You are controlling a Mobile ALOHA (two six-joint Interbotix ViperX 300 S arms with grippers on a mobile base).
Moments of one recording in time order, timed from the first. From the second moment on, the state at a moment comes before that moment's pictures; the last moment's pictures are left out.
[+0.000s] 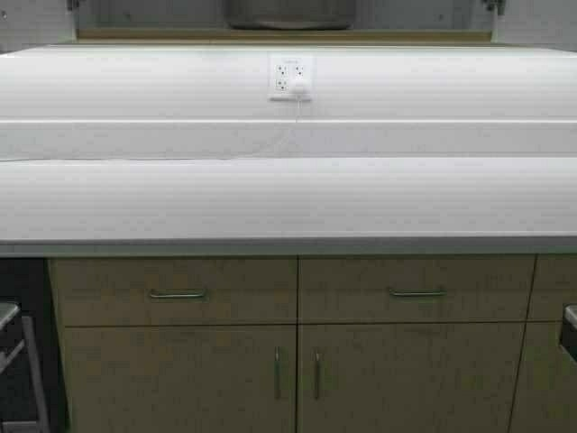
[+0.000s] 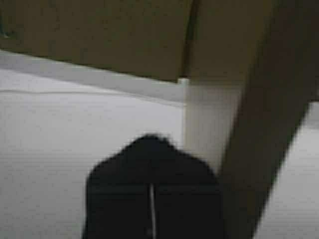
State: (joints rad) left arm 0.21 -0.12 0.00 -0.26 0.30 0.16; right arm -0.36 0.00 -0.05 -0.30 0.17 0.33
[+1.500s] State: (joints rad) left arm -0.36 -0.09 0.00 -0.28 0.34 0.25; right arm 0.27 -0.59 0.54 -0.24 0.28 0.30
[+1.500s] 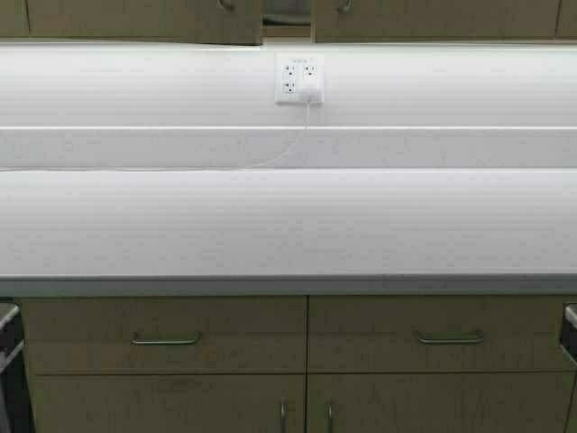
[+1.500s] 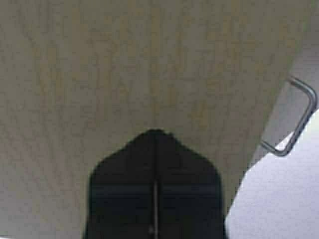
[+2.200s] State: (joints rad) left arm -0.40 -0.53 0.44 -0.29 0.27 0.21; right arm 0.49 -0.37 0.25 -0.21 0.42 0.29
